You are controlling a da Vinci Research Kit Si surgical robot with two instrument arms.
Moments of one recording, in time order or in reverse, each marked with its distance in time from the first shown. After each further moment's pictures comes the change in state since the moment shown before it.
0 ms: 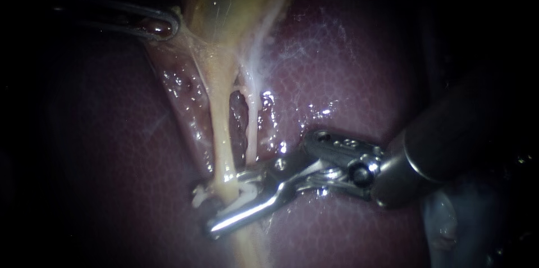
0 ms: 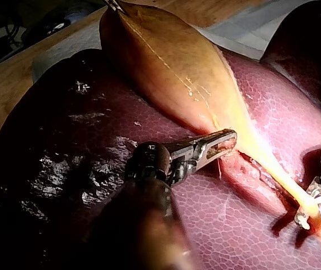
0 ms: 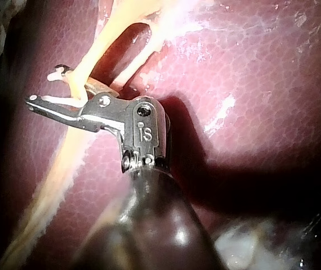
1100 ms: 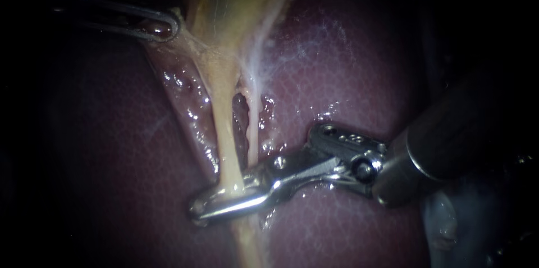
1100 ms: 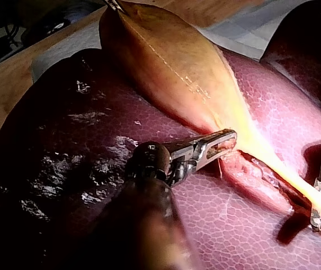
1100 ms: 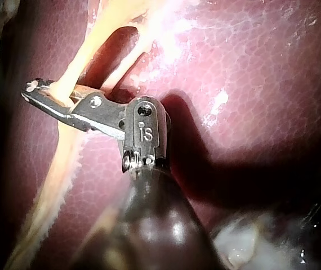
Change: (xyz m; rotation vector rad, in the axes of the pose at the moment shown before) right arm 0.000 0.000 0.000 0.006 -0.003 0.003; left arm 0.000 0.000 0.000 0.001 0.000 0.001
